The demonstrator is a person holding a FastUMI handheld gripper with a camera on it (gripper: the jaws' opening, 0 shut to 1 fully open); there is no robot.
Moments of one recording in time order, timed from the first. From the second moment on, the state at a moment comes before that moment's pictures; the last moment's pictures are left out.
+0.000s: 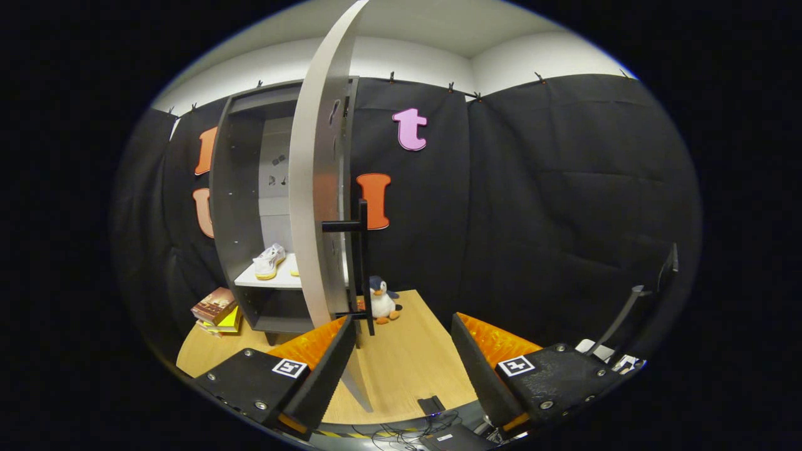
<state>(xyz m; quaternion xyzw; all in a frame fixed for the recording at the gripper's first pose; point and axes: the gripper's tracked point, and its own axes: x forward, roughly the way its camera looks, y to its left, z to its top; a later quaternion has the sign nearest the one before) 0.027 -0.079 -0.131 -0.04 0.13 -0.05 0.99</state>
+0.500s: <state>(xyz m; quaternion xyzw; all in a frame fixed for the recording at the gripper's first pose) 0.028 -0.051 -0.129 -0.06 0.12 -0.03 0.99</state>
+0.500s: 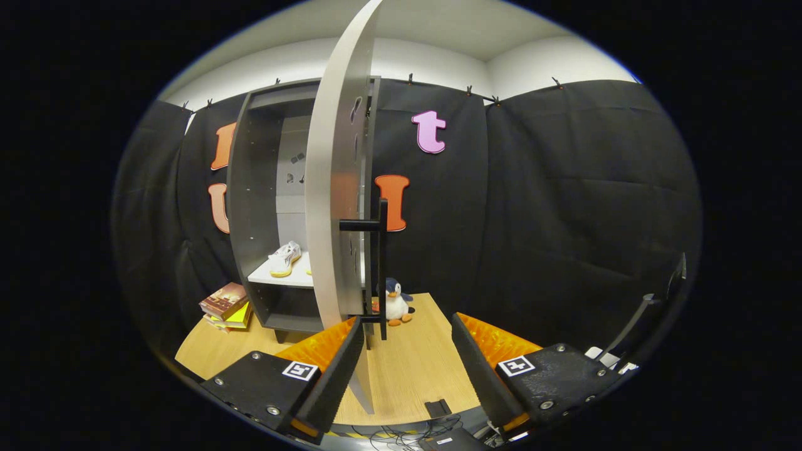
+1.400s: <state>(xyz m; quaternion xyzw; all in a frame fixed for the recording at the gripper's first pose) 0.032 0.083 -0.138 -0.06 0.11 0.00 0.99</state>
